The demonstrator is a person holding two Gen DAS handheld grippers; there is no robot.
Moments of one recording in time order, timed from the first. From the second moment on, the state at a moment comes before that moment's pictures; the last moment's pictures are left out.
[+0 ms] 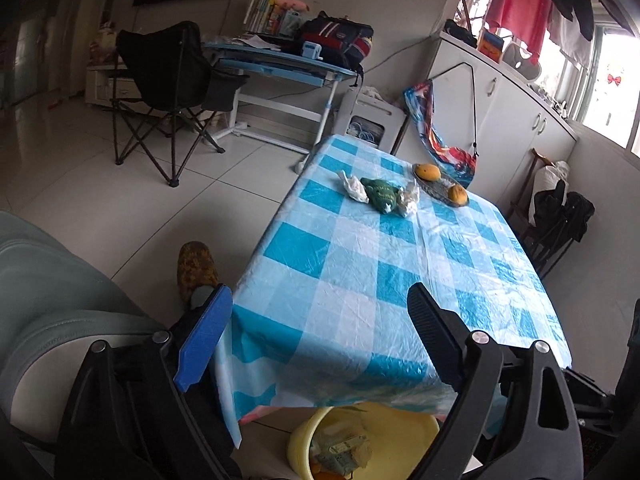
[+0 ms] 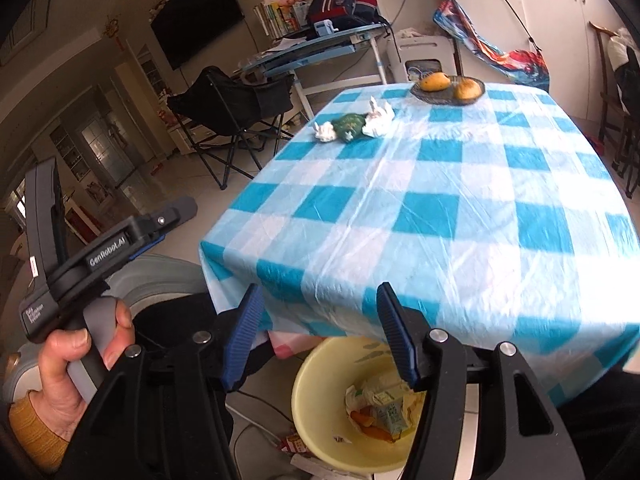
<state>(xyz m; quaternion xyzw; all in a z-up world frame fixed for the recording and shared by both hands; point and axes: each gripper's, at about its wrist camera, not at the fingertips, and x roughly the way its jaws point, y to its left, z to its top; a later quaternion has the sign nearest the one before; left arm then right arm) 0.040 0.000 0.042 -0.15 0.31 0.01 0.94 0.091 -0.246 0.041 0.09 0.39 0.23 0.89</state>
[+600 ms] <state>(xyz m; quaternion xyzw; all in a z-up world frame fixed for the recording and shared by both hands) 0.055 0.021 0.013 -0.16 0.27 0.05 0.95 0.320 -0.169 0.027 0.01 0.42 0.21 0.88</state>
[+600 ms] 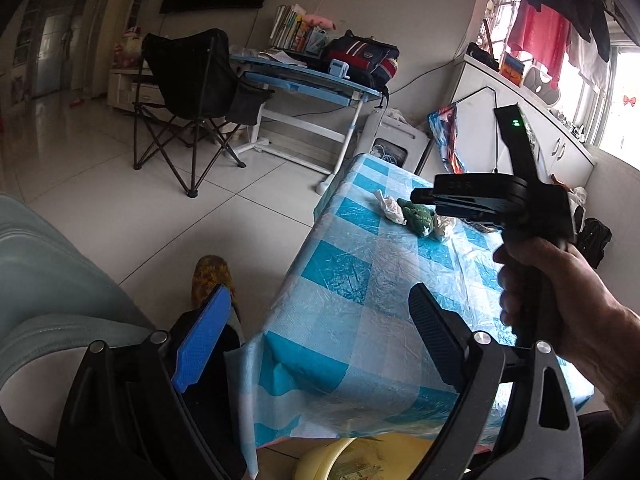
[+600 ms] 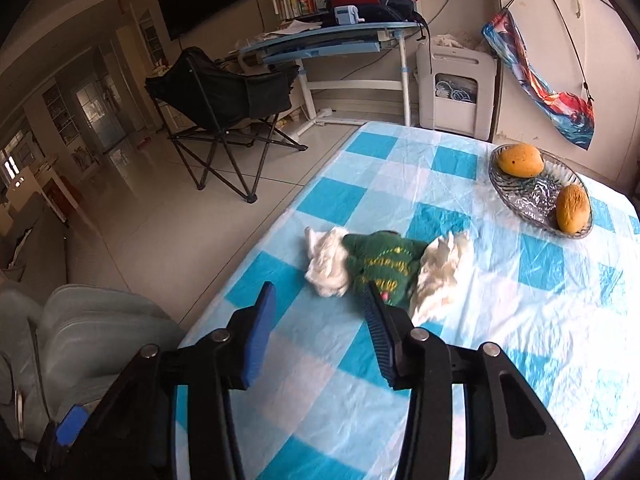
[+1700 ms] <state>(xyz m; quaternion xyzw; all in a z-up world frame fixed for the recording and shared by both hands) 0.088 -0.027 0.012 -0.11 0.33 0.02 0.94 0.168 -0.283 0.002 -0.01 0.42 0.21 0.88</state>
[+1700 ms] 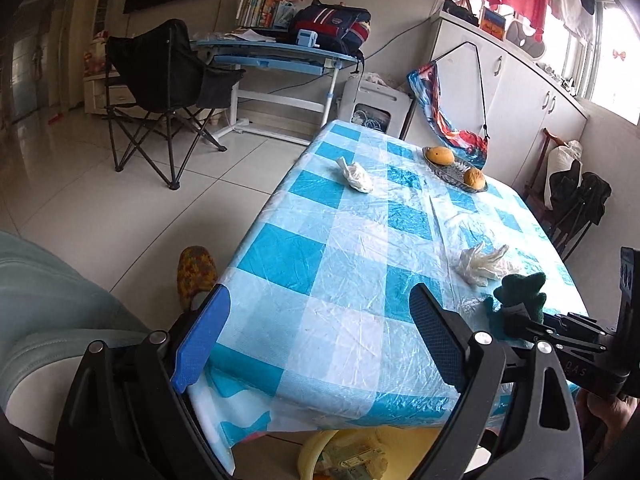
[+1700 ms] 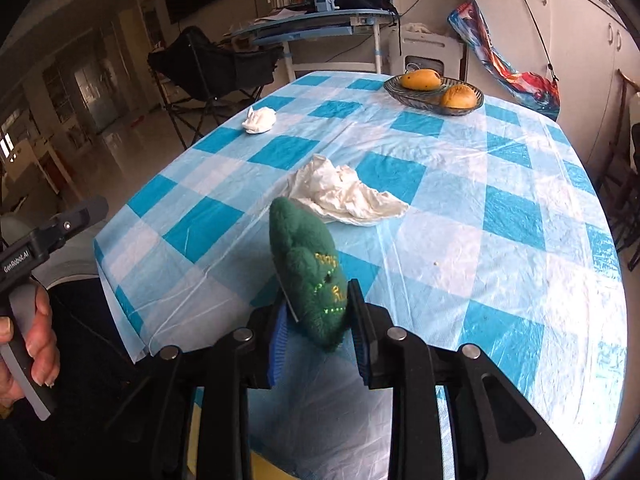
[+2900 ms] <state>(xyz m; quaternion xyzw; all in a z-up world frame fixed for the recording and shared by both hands) 0.056 -0.037 0.024 -0.08 0.35 0.01 0.93 0.125 -0.295 0.009 0.09 0.40 0.24 0.88</state>
